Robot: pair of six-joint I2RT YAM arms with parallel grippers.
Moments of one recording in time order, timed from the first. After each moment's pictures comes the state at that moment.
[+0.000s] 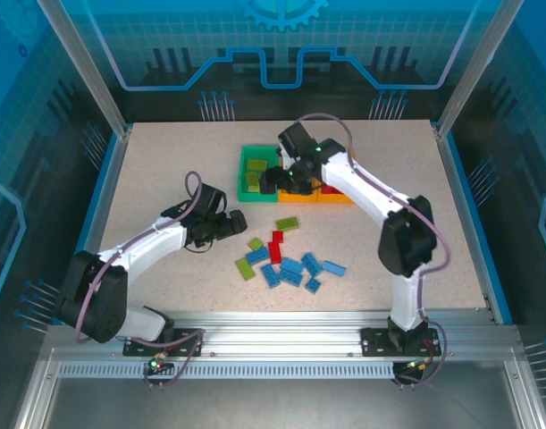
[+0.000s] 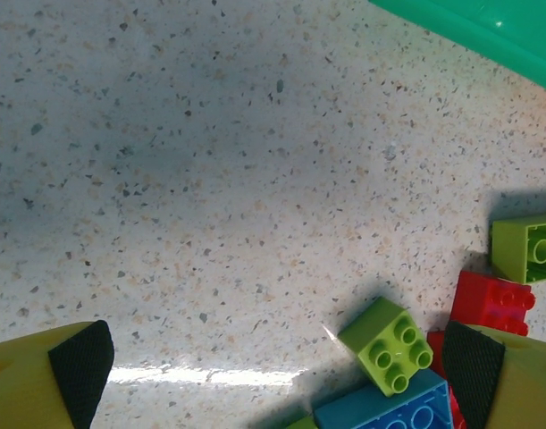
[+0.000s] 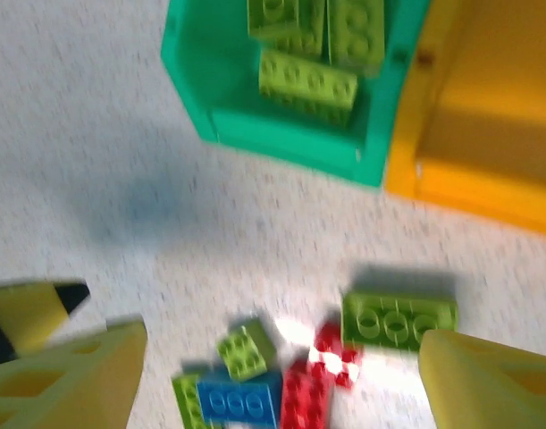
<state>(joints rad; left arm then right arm) -0.37 1.39 0.82 -0.50 0.03 -0.74 0.61 1.93 1.76 -0.93 -0.20 0.50</state>
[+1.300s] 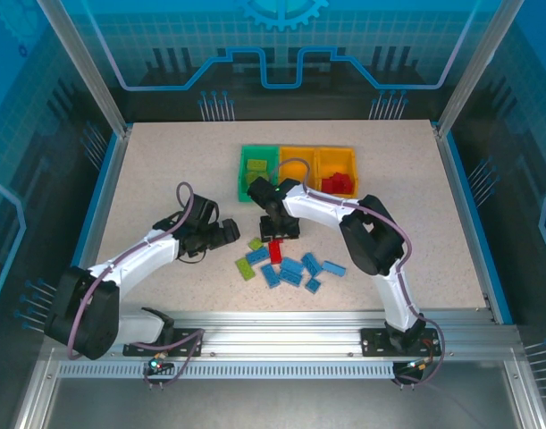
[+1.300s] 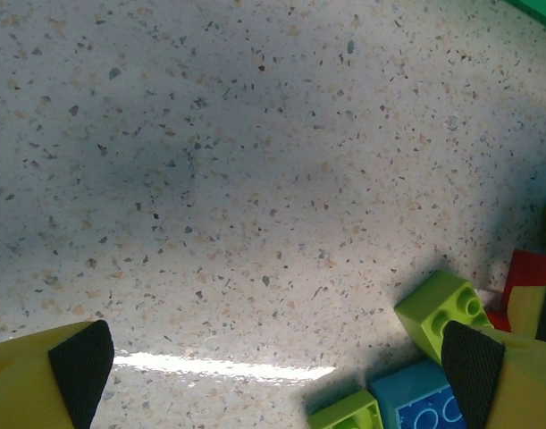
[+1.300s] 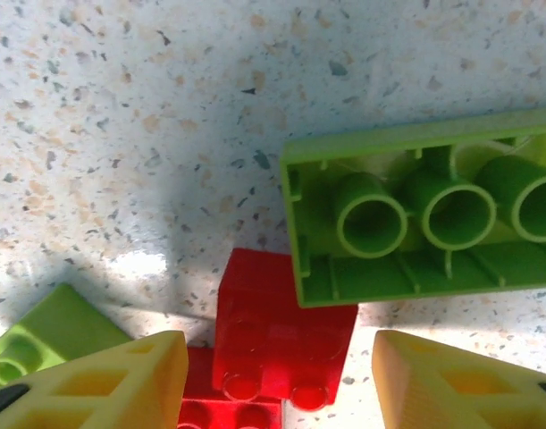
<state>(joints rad) -0.35 1.29 0.70 -0.48 0.02 -0.74 0.78 2.15 1.65 -0.97 0.01 0.69</state>
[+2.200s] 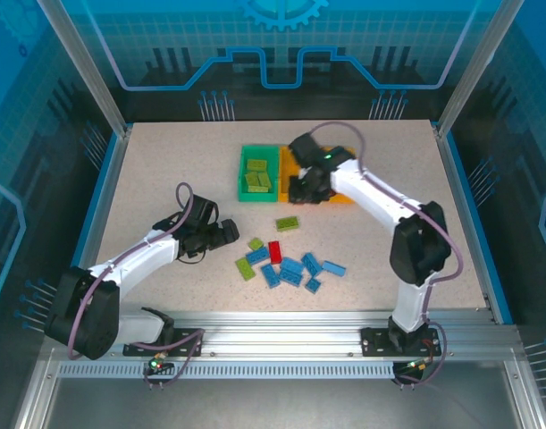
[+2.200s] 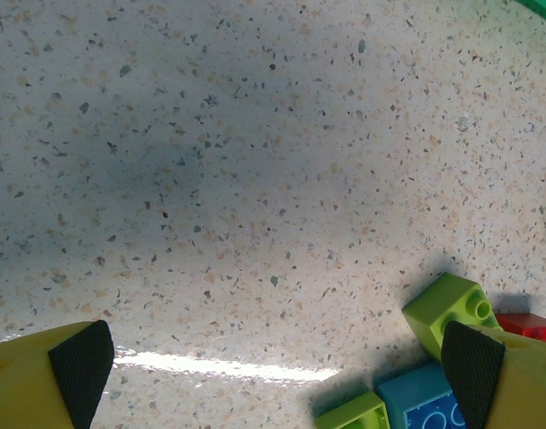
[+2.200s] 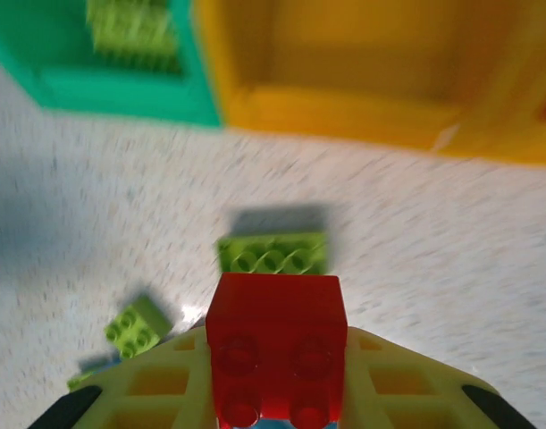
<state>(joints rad) -0.34 1.29 0.70 -0.48 0.02 -0.75 0.54 1.86 1.65 -0.97 -0.04 0.54</state>
